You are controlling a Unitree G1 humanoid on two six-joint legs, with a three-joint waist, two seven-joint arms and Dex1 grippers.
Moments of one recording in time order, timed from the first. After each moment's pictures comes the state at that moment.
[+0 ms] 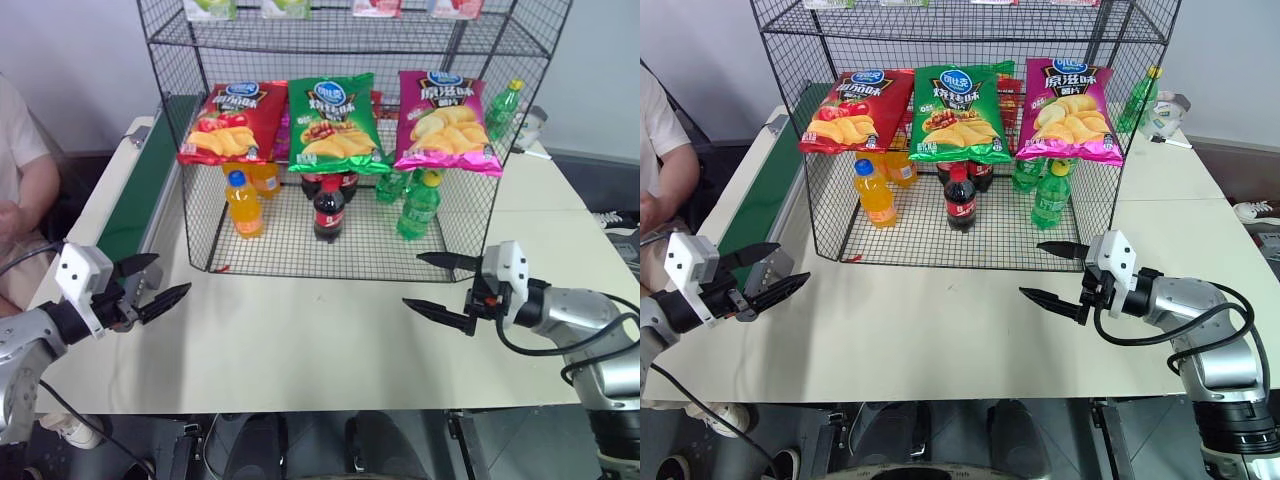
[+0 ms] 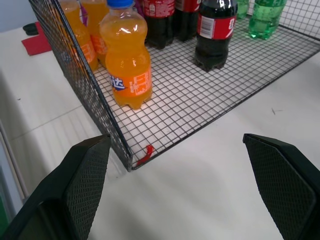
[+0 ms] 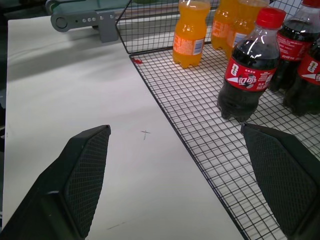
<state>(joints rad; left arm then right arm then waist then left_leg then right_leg) 0.10 0.78 0.44 -0.17 -0.53 0.33 -0.94 -0.08 -0.72 -0.15 -0.22 0.47 0.23 1.10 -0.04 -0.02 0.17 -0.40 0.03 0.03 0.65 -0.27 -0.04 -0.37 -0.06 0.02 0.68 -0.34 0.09</state>
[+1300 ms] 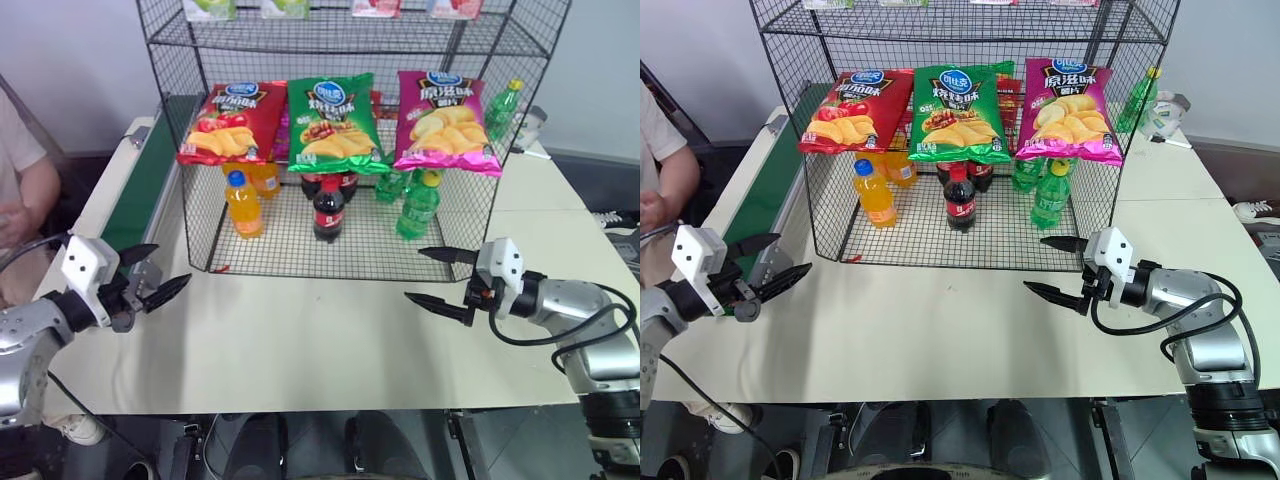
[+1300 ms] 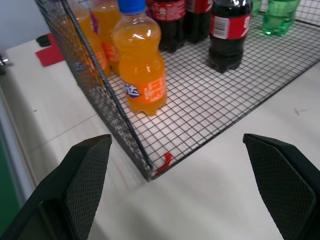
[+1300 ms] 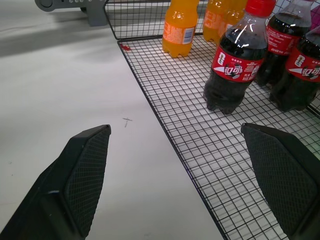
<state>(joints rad) 0.00 0.77 0.38 -0.07 -0.47 0.24 -0.94 -0.16 -0.72 -0.11 -0.07 0.40 0.10 1.13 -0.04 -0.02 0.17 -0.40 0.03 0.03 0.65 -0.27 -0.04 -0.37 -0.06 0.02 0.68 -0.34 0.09</state>
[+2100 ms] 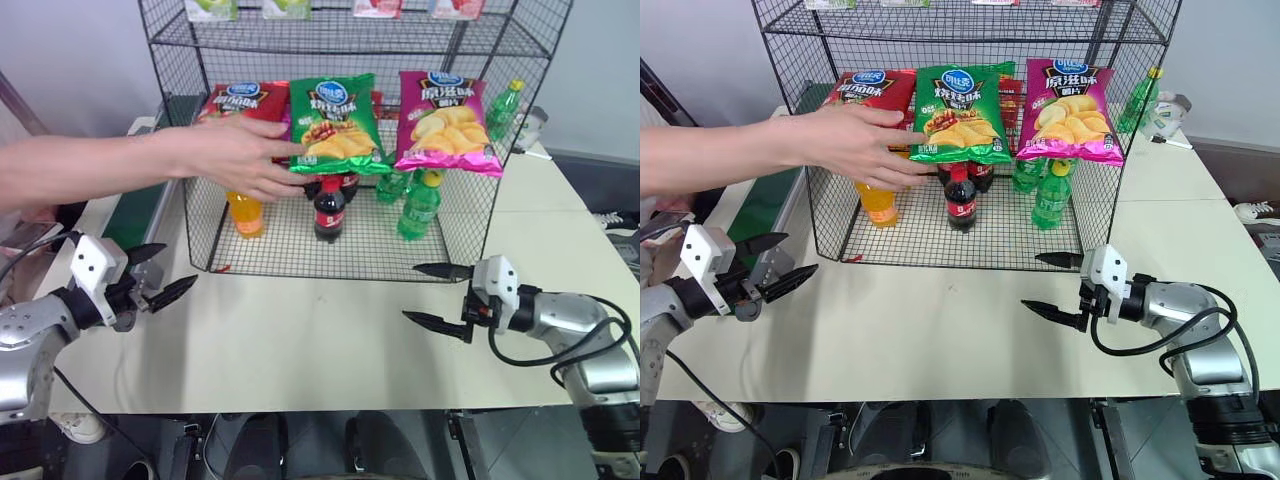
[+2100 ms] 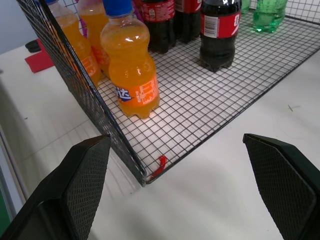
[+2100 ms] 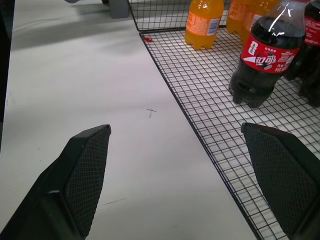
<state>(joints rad) 0.01 0.77 0.37 -0.07 -0.44 0.21 -0.95 -0.10 -0.72 -0.09 -0.08 0.40 0.06 1.17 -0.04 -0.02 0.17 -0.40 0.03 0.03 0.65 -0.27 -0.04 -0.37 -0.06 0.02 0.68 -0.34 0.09</state>
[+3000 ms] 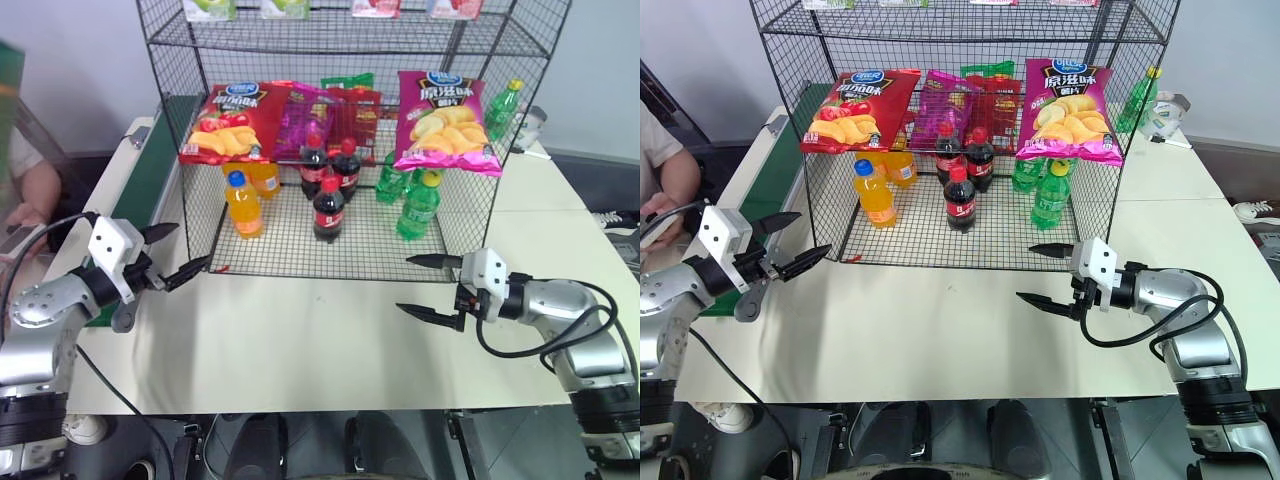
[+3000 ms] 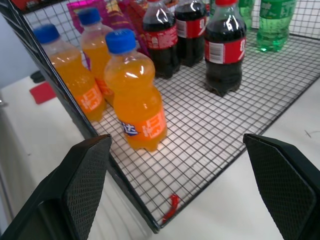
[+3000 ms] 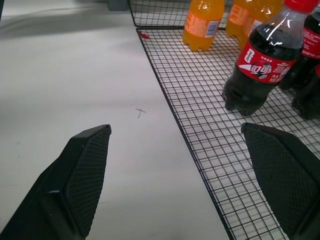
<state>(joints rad) -0.14 0.73 0.29 0.03 -0.40 0.15 -0.94 -0.17 -0.71 -0.04 -0.02 0.34 0.00 1.16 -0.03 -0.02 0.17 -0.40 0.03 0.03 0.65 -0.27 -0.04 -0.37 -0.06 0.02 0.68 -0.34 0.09</state>
